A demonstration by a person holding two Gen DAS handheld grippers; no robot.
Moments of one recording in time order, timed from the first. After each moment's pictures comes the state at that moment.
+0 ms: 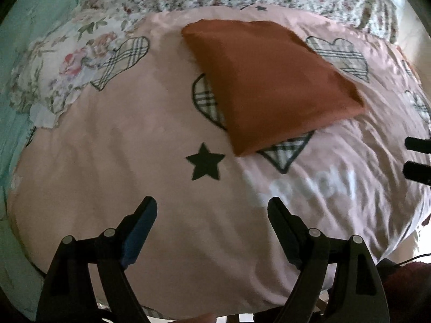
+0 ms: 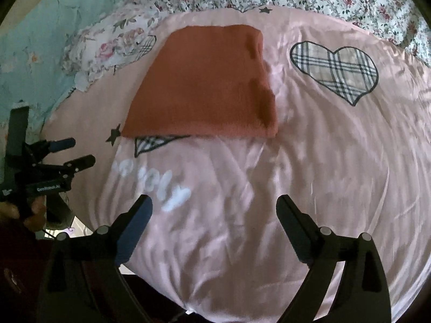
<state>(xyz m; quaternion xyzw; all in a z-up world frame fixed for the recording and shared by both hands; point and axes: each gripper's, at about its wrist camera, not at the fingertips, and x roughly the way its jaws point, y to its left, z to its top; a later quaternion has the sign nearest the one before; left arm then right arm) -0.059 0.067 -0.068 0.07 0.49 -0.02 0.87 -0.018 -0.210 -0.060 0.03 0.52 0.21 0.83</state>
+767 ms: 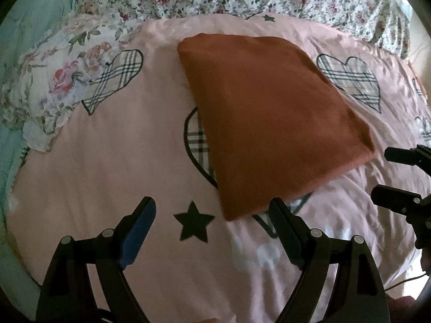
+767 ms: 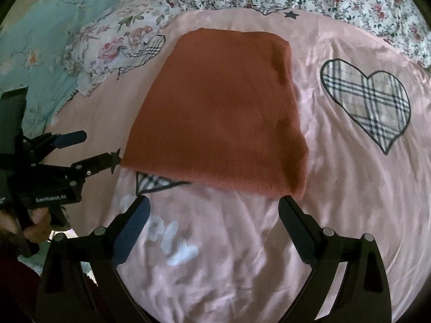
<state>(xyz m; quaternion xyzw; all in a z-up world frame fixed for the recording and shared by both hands) 0.011 0.048 -0.054 0.05 0.50 0.01 0.87 0.059 -0.176 -0.060 0.01 0.52 0.25 0.82</state>
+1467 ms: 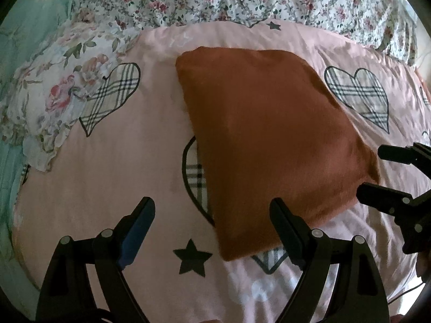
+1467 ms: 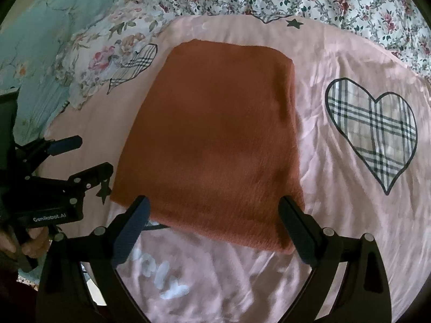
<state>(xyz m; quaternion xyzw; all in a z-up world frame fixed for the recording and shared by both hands) 0.052 0.037 -0.041 0.05 0.50 0.02 0.87 0.111 -0.171 -0.052 0.01 0.52 0.25 0.82</state>
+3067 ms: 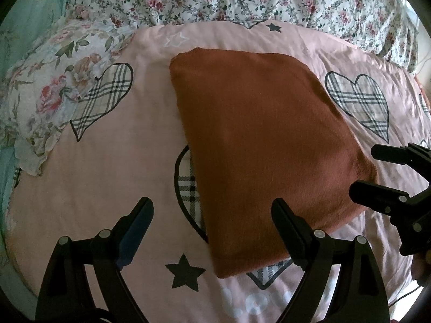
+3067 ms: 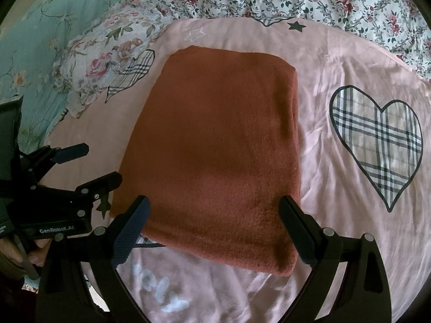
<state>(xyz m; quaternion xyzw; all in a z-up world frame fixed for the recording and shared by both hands) 0.068 0.033 -0.045 0.03 0.50 0.01 0.87 0.132 -0.166 -0.053 0.02 0.52 0.25 0.82</state>
